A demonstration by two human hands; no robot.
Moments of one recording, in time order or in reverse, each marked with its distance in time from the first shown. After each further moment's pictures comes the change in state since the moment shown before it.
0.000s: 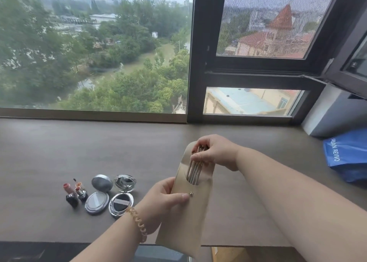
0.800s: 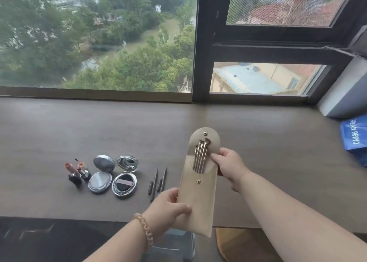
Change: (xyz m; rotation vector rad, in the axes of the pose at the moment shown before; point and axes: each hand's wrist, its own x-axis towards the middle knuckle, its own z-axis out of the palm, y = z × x) left_hand 0.000 -0.071 -0.005 0.187 0.165 -0.249; right_hand -0.005 0.102 0.050 0.436 0.377 0.304
